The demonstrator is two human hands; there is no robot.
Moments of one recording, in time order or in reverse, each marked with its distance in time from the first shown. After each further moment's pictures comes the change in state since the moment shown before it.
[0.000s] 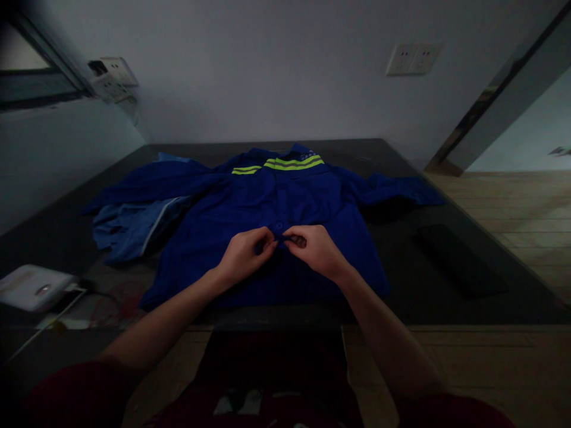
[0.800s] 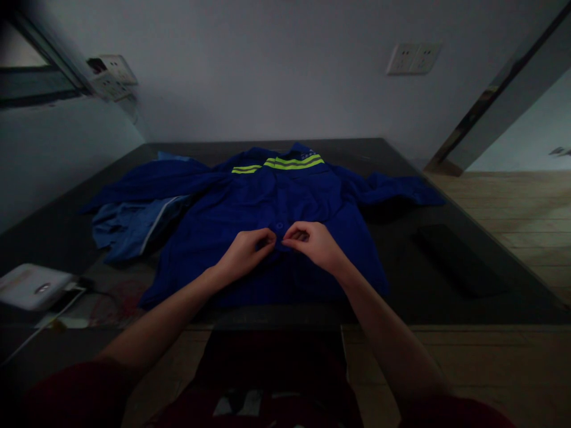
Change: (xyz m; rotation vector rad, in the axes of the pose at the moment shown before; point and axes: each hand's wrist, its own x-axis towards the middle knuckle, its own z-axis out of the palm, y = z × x) left_hand 0.004 -0.006 0.002 -0.122 -0.094 -0.031; right_hand 0.006 0.010 0.001 0.269 -0.063 0.137
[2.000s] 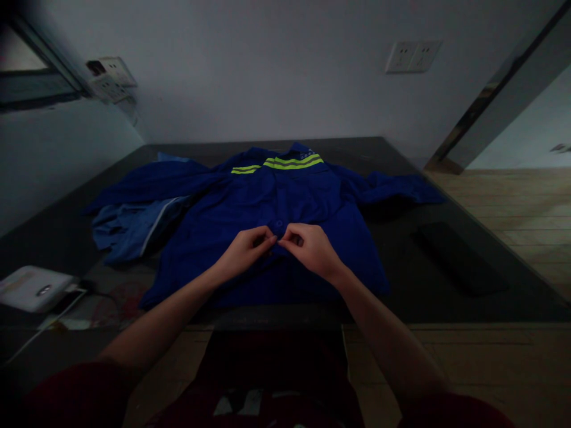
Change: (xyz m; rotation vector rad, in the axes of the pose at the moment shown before) left_hand 0.001 0.003 -0.002 -0.272 -0.028 -0.103; right_hand -0.006 -0.013 0.008 -0.310 0.090 -0.178
